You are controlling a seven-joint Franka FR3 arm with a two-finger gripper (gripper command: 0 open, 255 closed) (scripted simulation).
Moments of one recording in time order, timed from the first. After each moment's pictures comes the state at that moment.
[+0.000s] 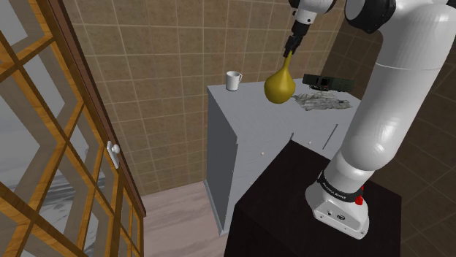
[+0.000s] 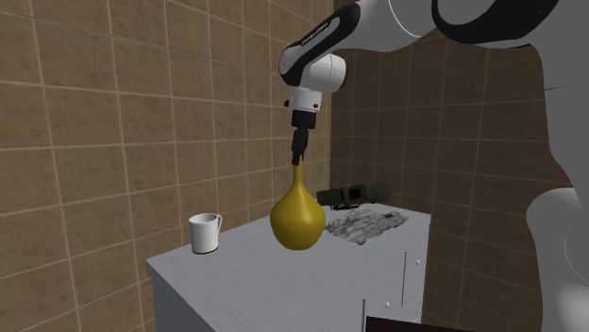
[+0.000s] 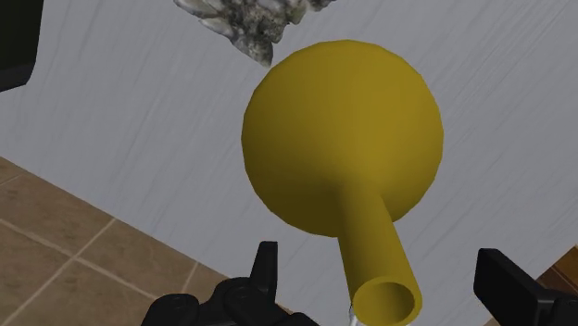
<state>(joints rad) -0.14 0.19 -0.71 -1.68 0.25 1.91 -0.95</state>
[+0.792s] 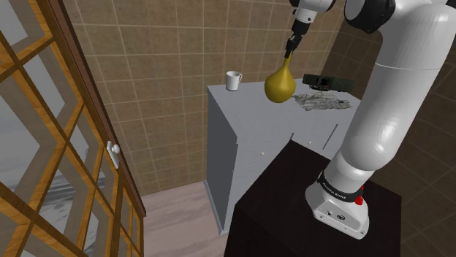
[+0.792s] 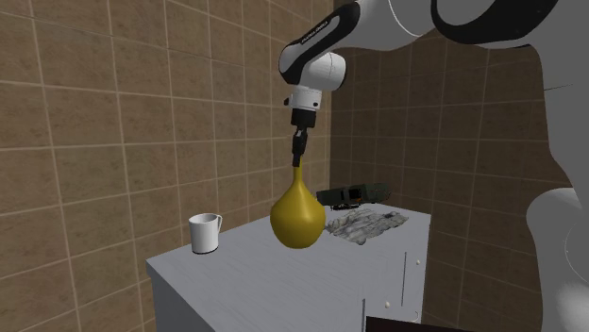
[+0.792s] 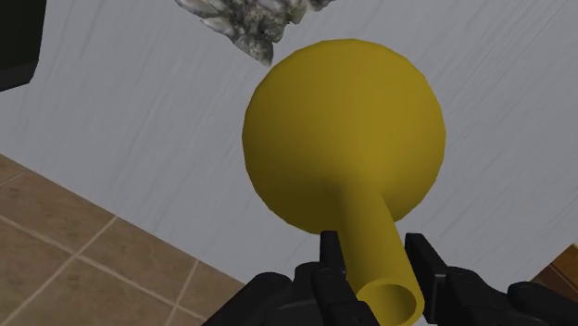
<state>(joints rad) -0.15 0.20 -0.71 -1.67 0.25 1.90 -0.94</state>
